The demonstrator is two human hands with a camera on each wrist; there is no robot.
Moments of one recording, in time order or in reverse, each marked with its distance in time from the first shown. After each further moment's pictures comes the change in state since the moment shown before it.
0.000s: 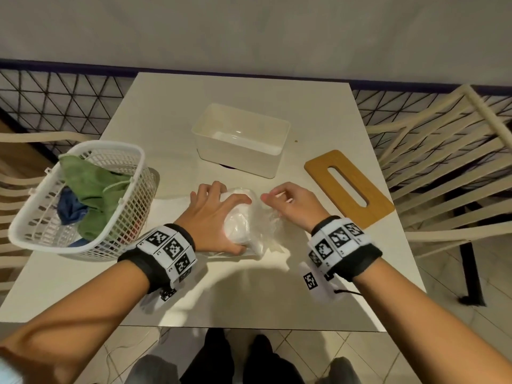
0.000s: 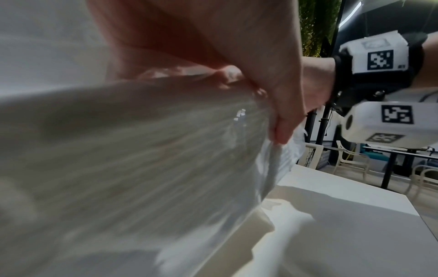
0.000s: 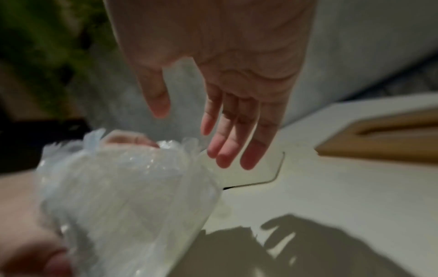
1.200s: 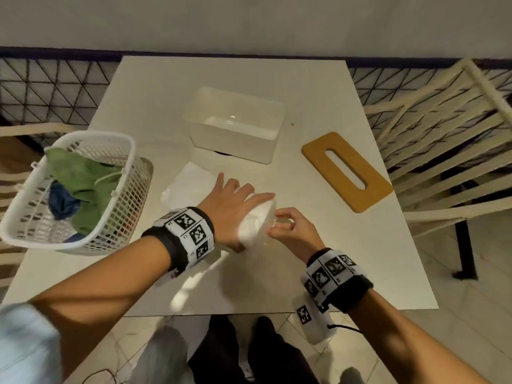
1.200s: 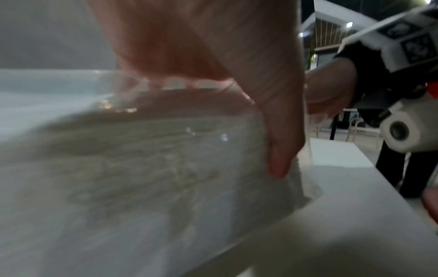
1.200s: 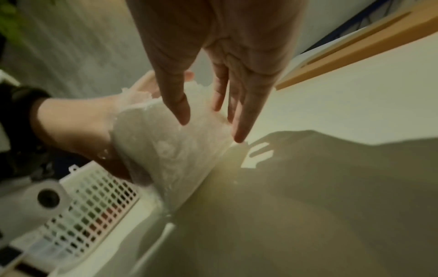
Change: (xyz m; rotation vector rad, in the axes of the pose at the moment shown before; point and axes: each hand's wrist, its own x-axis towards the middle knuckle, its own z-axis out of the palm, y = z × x) left_hand 0.023 0.019 0.012 0.471 -0.133 0.305; right_hand -0.028 0.063 0.042 0.342 0.040 0.123
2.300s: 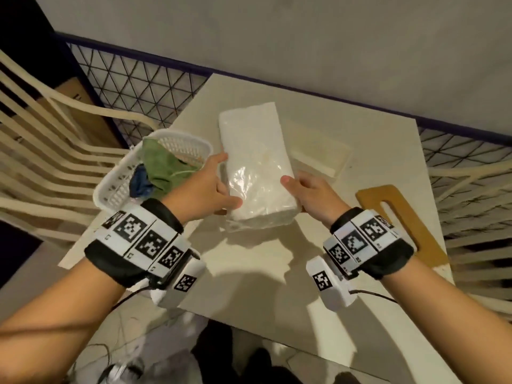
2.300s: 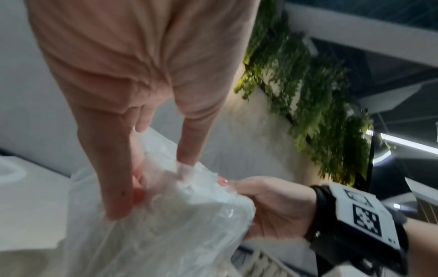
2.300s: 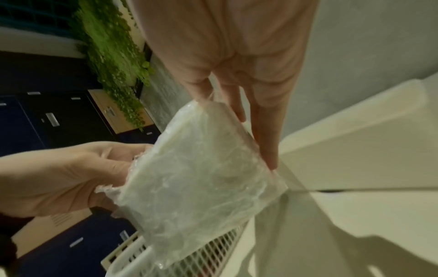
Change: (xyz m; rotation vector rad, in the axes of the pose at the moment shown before) left_hand -0.116 -0.068 -0.051 -1.267 0.364 -0.657; right_hand 0.023 -0.143 0.047 -0.306 -0.322 -0.310
